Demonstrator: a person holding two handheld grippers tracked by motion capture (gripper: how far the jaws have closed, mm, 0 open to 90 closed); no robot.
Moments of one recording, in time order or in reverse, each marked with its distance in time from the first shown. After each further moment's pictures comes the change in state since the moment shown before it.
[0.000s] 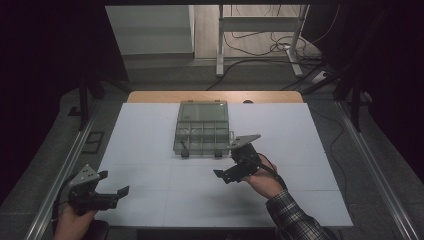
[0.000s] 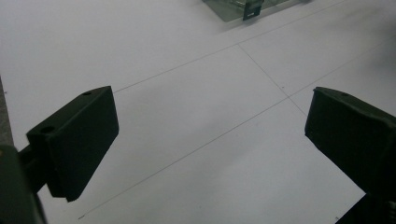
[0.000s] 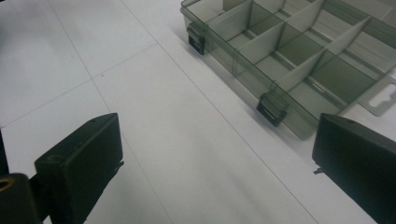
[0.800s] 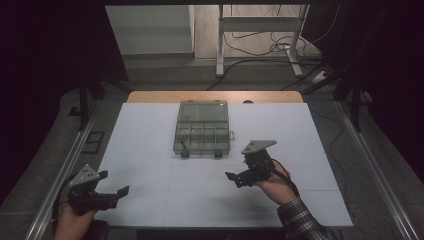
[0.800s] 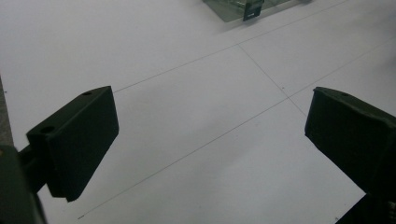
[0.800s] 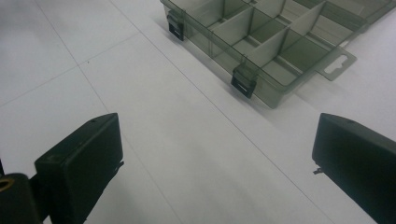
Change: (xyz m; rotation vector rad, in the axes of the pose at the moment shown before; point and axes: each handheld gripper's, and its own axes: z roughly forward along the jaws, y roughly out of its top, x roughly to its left) left arm 0.000 0.000 0.000 -0.002 0.000 -0.004; right arm -0.006 -0.024 -0.026 -0.023 -0.059 0.019
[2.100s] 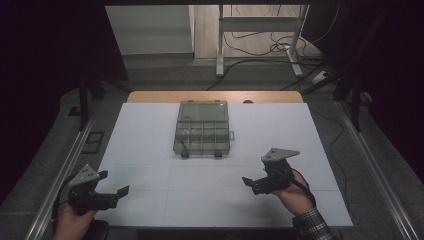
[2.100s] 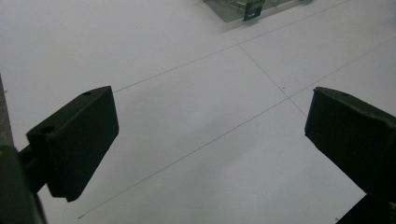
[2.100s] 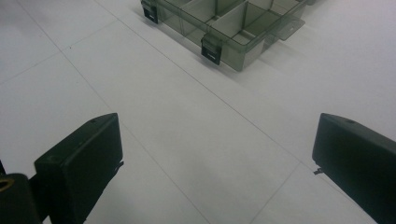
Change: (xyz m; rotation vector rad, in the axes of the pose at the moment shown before) left arm 0.000 0.000 0.000 0.001 0.002 -0.002; right arm -0.010 -0.036 -0.034 -0.031 -0.065 0.060
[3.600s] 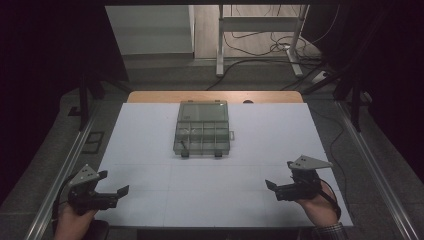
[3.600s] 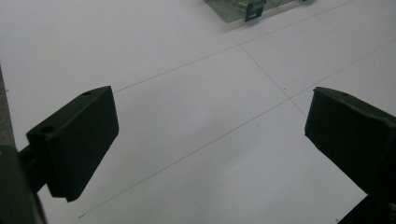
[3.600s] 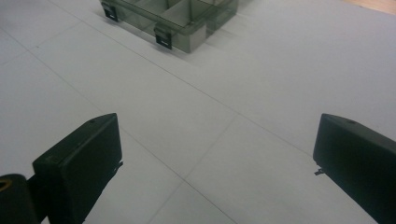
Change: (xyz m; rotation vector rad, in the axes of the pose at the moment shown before) left arm 0.000 0.000 0.000 -0.002 0.003 -0.004; right arm -0.018 -0.036 -0.053 -0.054 -0.127 0.074
